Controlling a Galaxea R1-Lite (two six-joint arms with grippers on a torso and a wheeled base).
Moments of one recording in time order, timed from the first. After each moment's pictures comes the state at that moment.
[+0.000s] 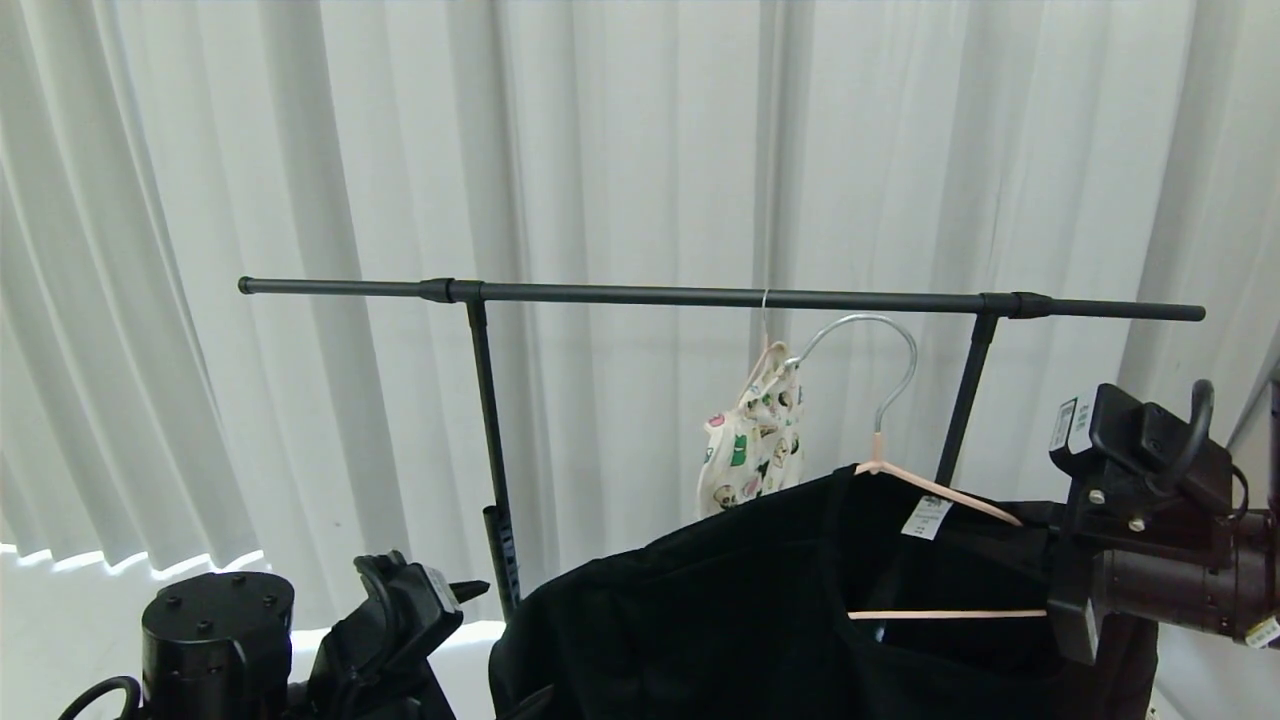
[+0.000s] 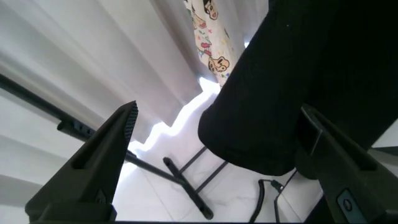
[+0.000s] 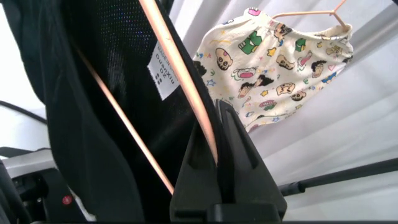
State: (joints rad) left arm -0.40 1.73 0.00 -1.24 -0.33 0.41; right arm 0.58 1.30 -0.59 -0.32 0.27 -0.37
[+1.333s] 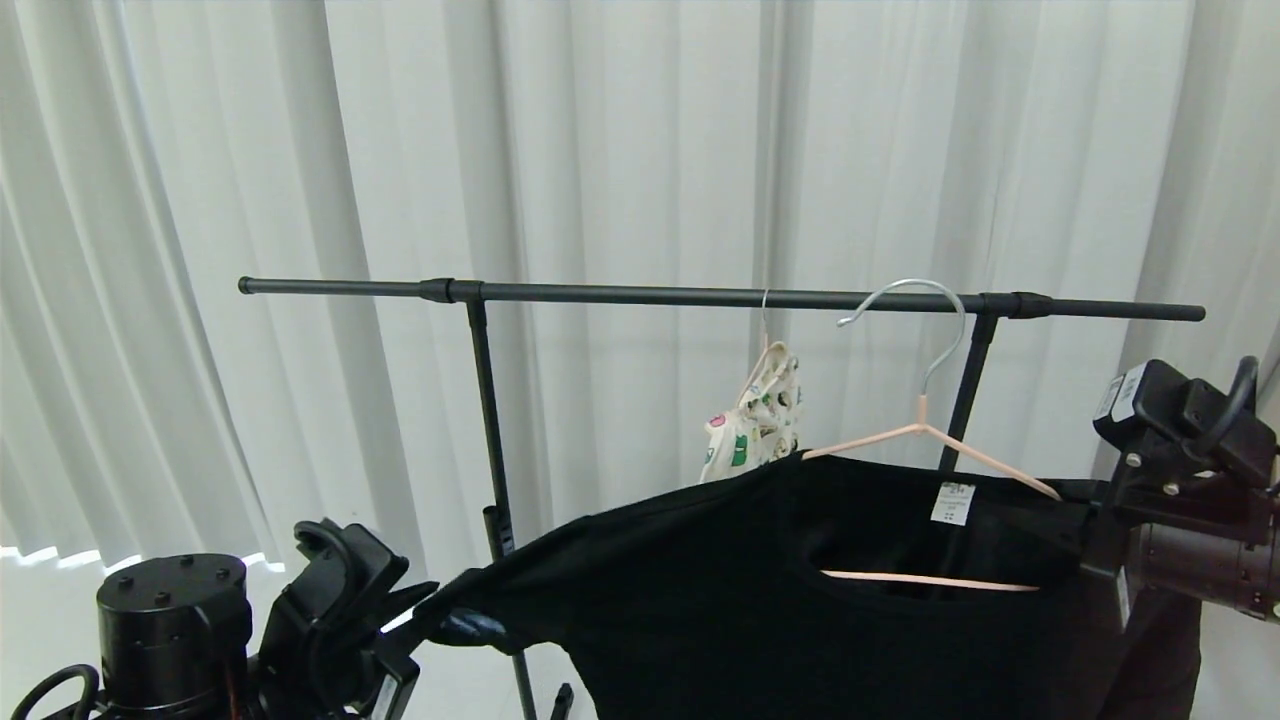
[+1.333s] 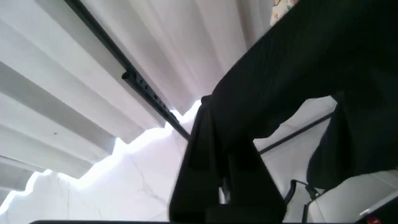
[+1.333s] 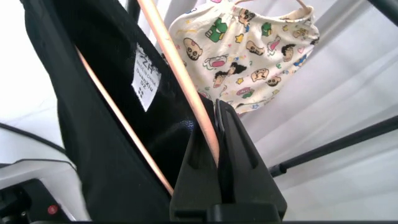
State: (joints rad) left arm -0.24 1.72 0.00 -1.25 -0.17 0.39; right arm 0.46 1.27 -0.59 -0.32 0.27 -0.37
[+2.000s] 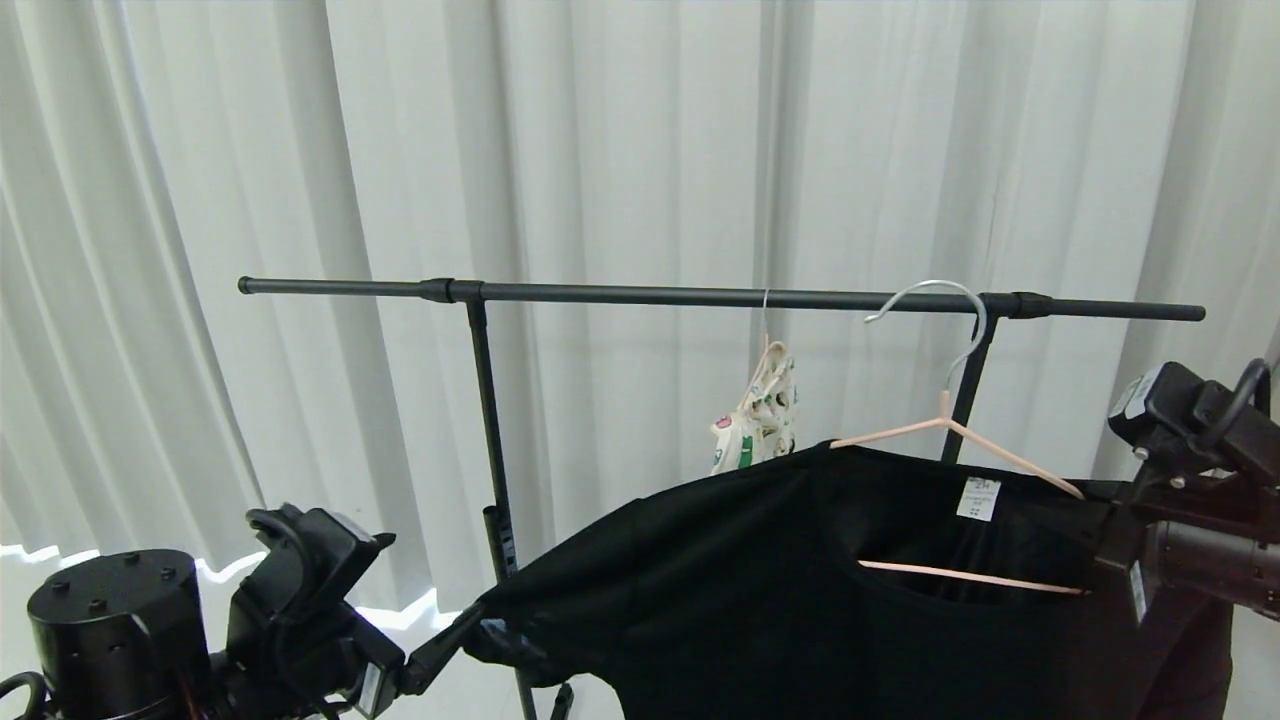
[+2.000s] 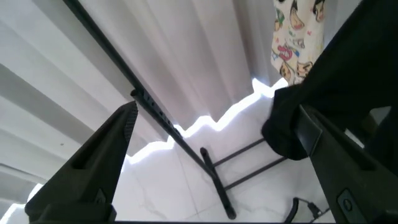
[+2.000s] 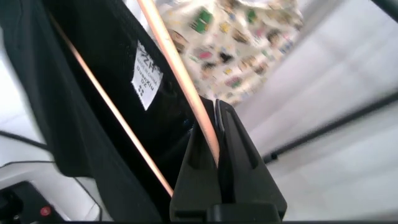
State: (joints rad) left arm -0.24 1.61 0.00 -1.25 -0.17 0.36; right arm 0.39 1.25 -0.57 -0.31 0.24 -0.36
